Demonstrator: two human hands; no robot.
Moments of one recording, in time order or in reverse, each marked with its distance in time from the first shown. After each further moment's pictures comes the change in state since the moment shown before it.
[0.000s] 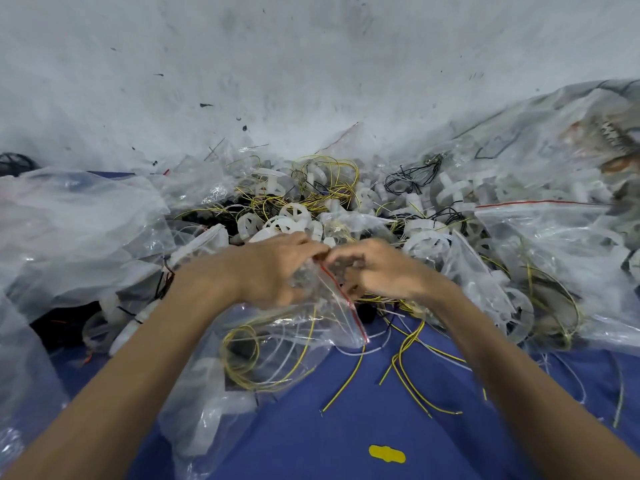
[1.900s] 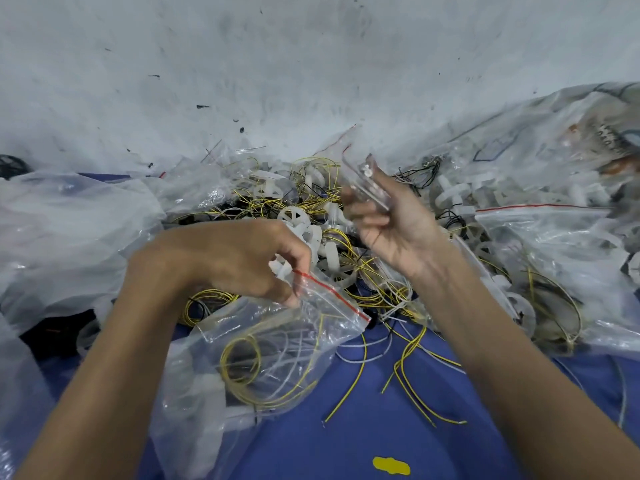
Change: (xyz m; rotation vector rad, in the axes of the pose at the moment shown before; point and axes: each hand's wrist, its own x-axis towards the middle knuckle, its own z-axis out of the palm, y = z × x) left_hand -0.028 0.010 -0.042 -0.150 -0.052 0.042; right_hand 0.016 -0.034 -0.026 1.408 0.125 -0.110
